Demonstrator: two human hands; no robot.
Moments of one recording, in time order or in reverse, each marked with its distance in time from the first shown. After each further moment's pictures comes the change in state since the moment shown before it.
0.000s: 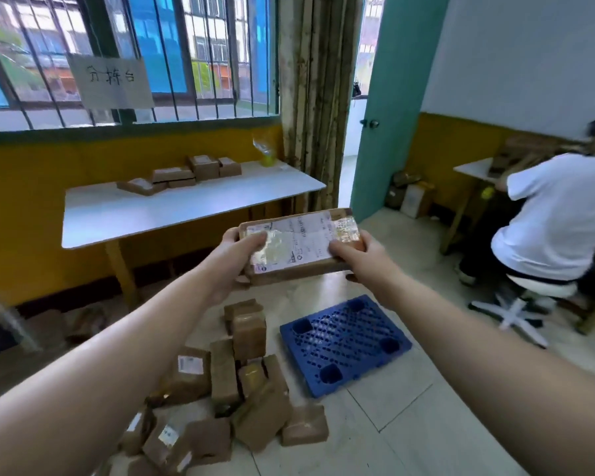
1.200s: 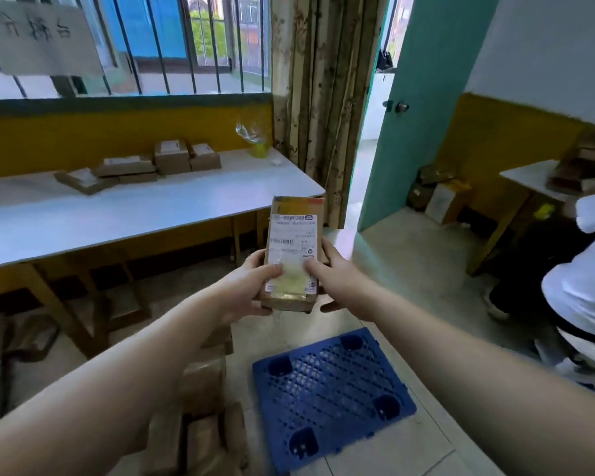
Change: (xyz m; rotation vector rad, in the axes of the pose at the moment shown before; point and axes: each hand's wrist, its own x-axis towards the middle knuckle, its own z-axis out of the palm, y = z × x) left_hand 0.343 0.006 0.150 -0.011 -0.087 -0.188; right_hand 0.349 0.065 -0.094 -0.179 -0.289 0.150
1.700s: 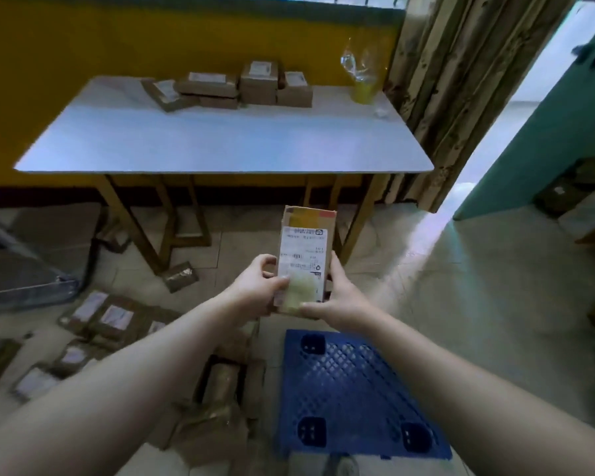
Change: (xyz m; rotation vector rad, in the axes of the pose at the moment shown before) left_hand 0.118 -0.068 -0.059 0.003 0.446 -0.158; right_hand 0.176 0.069 0.058 -0.139 -0.457 -0.013
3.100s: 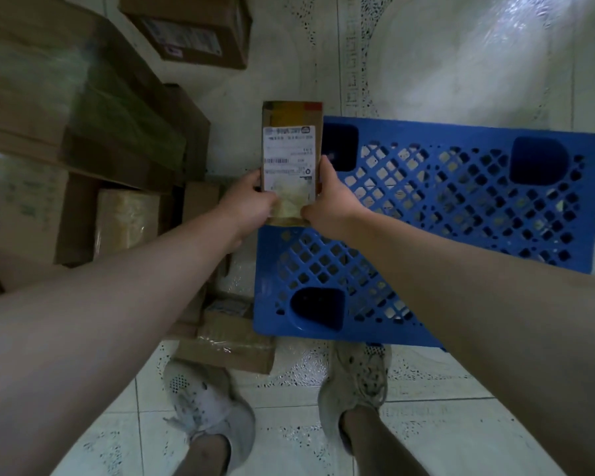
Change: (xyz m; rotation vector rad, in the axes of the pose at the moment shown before) left_hand 0.325 -0.486 0.199 0.111 -0.016 -0.431; right_hand 0.283 0.536 0.140 -0.194 -0.188 0.449
